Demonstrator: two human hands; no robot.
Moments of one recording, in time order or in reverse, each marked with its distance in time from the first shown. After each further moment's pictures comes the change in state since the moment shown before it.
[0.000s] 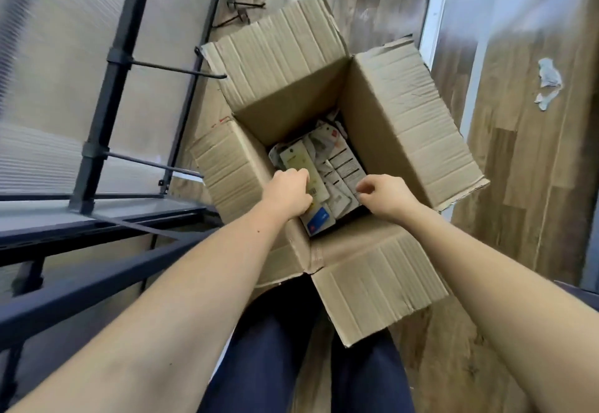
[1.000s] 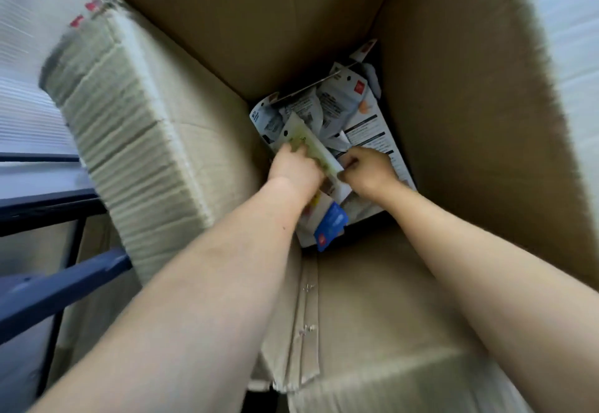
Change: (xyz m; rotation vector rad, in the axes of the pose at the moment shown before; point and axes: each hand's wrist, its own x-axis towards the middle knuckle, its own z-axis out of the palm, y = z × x) left_hand 0.164 -0.019 0.111 0.691 -0.131 0.215; right_hand 0.214 0.053 0.121 0.141 -0.025 0.002
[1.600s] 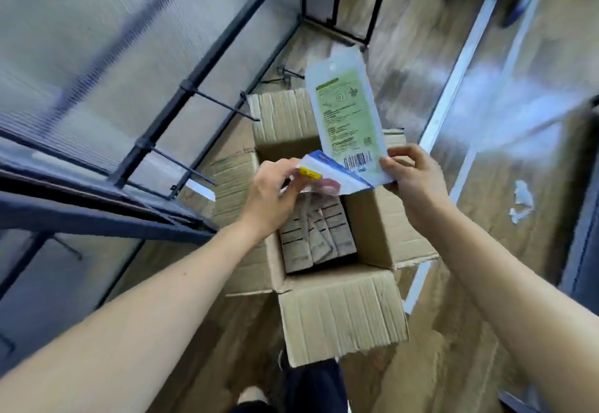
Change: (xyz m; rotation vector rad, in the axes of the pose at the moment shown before) left_hand -0.279 -0.005 -0.153 -1.134 1.270 -0.195; right_hand -0.282 -0.133 -0.221 0.740 0.269 -0.348
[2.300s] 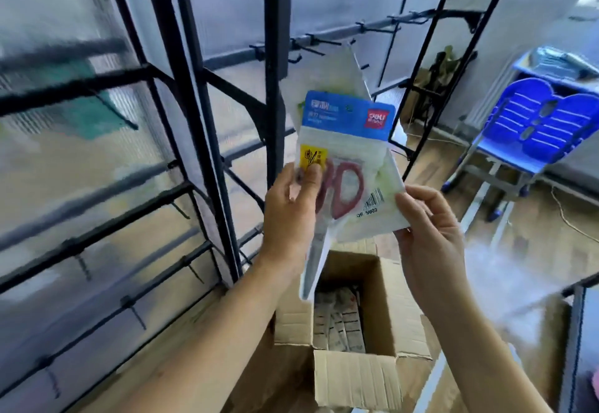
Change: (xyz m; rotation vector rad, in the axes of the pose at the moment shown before) left_hand -0.127 0.296 -0.288 -0.868 0.584 -0.072; right_hand -0.351 -0.244 0.049 0.427 -0.465 -0.578
